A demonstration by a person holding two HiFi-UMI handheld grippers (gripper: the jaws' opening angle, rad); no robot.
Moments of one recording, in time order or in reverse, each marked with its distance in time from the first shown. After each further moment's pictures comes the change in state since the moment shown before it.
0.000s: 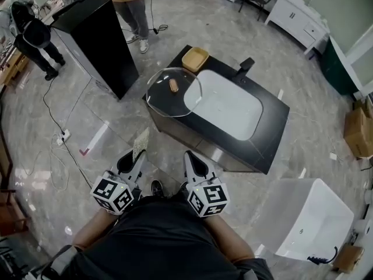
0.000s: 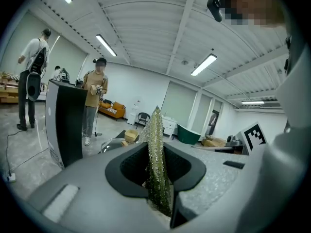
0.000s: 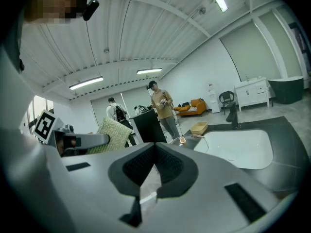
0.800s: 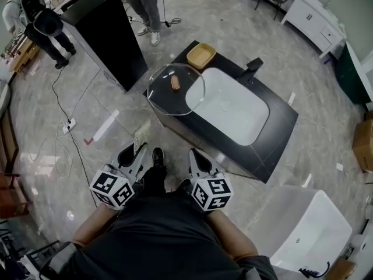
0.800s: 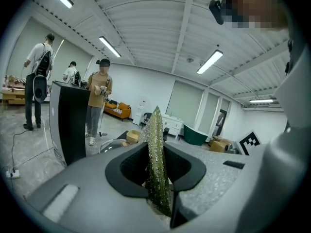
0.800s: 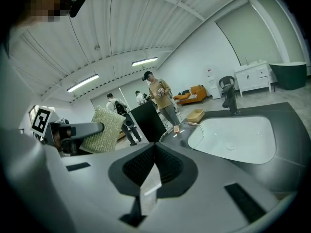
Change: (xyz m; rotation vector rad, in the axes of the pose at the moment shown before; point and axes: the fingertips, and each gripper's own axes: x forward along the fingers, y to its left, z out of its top) left arm 0.043 -0.016 0.007 -0.011 -0.004 0.082; right arm 0.012 -0.062 -0.019 0.092 0.133 0.046
